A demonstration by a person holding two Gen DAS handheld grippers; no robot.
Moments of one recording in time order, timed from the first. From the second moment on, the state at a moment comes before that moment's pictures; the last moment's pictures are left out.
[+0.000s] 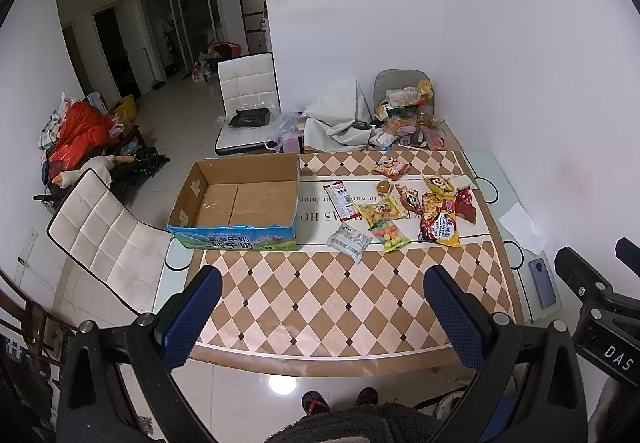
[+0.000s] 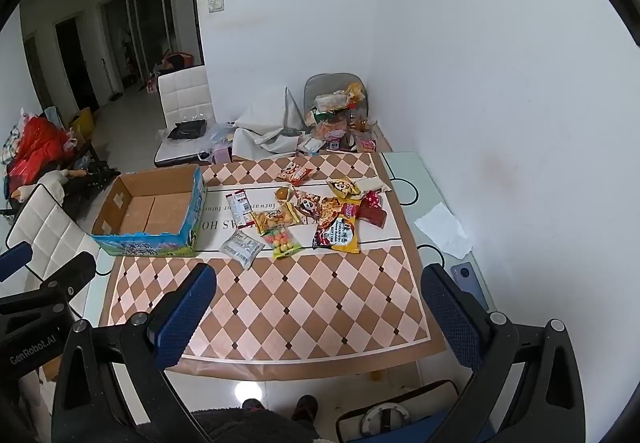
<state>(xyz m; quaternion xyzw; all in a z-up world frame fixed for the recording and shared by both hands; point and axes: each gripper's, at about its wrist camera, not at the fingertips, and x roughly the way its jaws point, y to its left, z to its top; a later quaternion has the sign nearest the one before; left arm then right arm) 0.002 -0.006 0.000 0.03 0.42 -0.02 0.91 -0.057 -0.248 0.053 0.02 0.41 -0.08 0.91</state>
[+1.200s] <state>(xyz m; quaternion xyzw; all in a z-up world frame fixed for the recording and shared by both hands) 0.008 0.012 0.013 0.03 0.41 -0.03 0.91 -0.063 -0.242 0.062 0.04 0.40 -0.08 0.91</state>
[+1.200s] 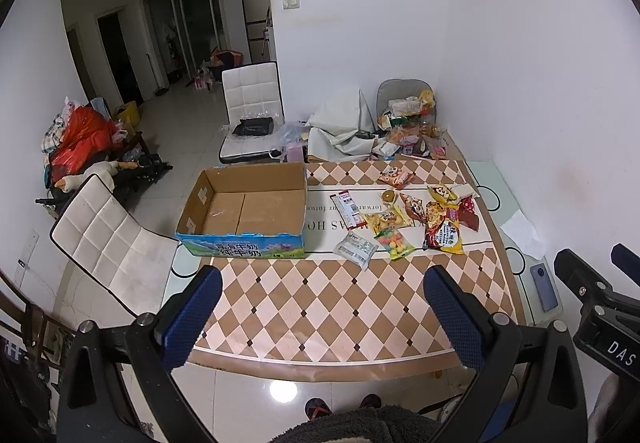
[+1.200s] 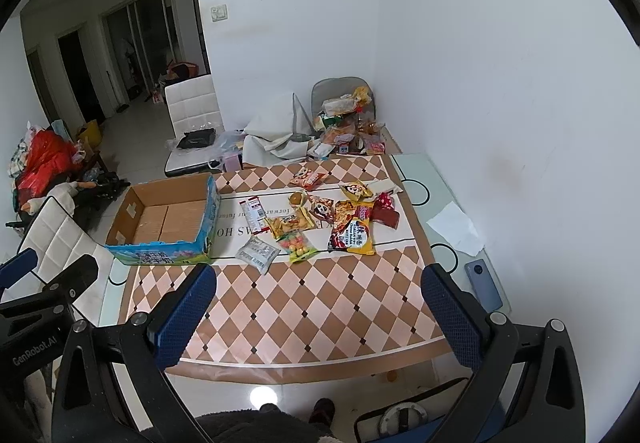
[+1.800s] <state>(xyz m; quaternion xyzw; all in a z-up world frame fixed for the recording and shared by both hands) 0.005 0.013 0.014 0.03 0.41 -0.03 0.91 -0.065 -0.239 0.064 0.04 0.40 -0.07 0.91</state>
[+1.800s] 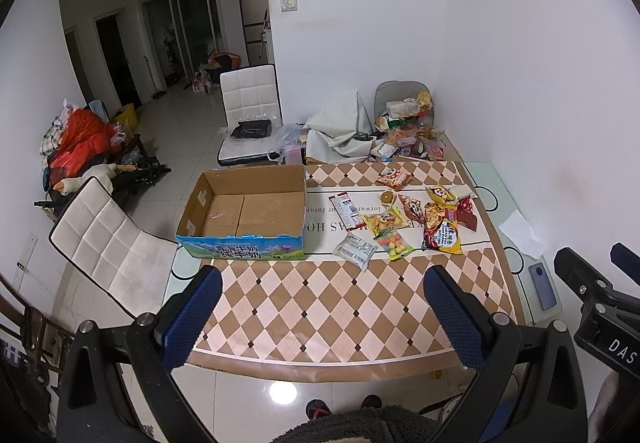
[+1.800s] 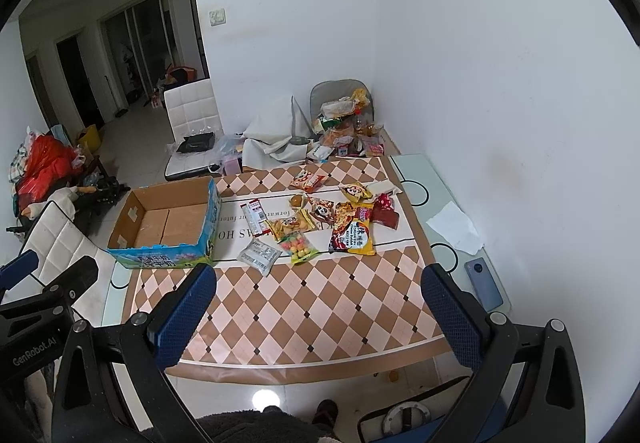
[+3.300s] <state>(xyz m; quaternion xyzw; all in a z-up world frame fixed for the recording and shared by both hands) 0.251 -0.083 -0.187 0.15 0.57 -0.07 0.81 0.184 -0.368 -0.170 0.18 0.59 -0.08 0.78</state>
